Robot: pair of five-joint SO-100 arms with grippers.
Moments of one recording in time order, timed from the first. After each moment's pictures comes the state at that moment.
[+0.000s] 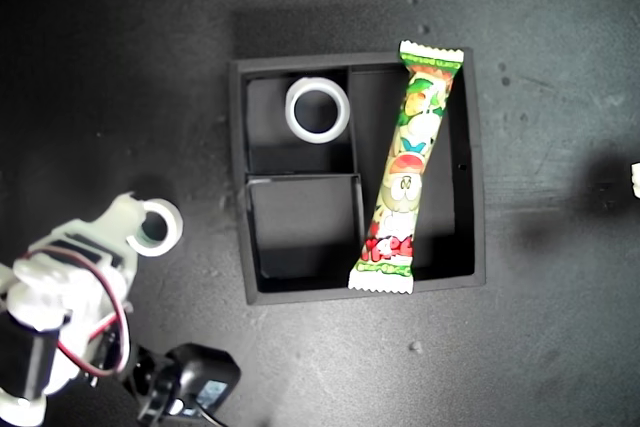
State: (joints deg) arm 0 23.4 95.5 89.0 94.2 -92.7; arm 1 -2.6 180.8 168.3 67.0 76.2
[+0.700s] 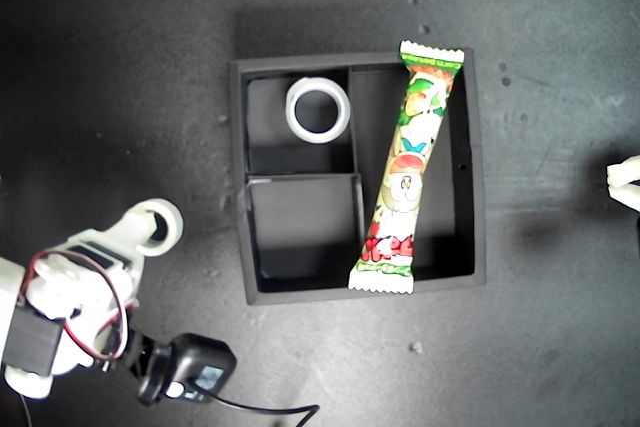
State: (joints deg) arm 0 24.7 97.4 107.4 70.2 -94.7; arm 1 -2.5 181.3 174.1 59.4 76.4
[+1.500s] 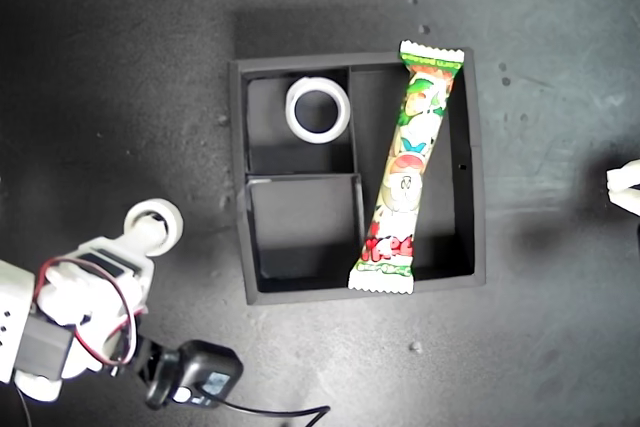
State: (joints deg) arm 0 25.8 92.6 107.7 66.2 -95.4; arm 1 -4.2 181.3 174.3 59.3 76.4
